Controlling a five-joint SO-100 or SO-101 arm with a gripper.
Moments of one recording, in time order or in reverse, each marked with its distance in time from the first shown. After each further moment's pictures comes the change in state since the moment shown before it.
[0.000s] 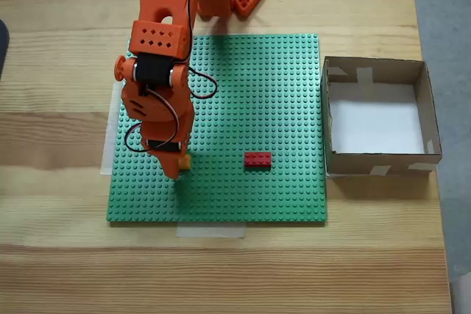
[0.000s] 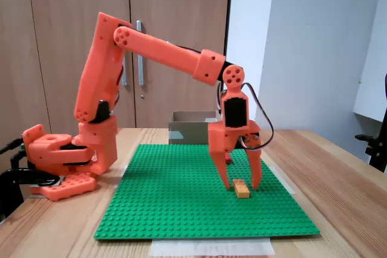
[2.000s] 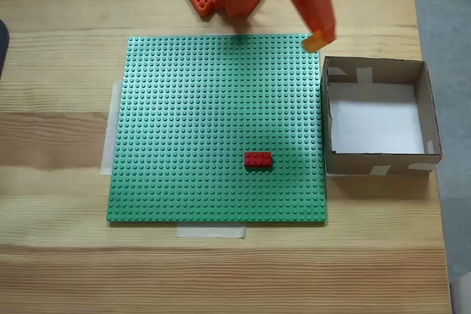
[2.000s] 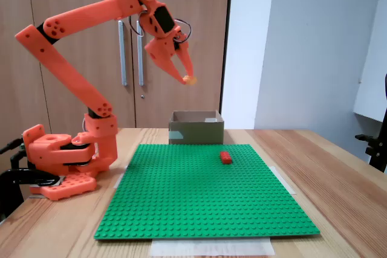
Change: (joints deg) arm -48.3 55.9 13.5 10.6 6.1
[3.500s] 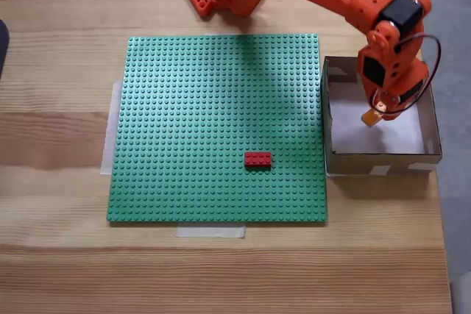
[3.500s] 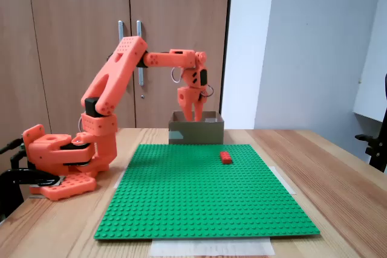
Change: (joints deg) arm -7.9 -75.8 -51.9 9.8 4.3
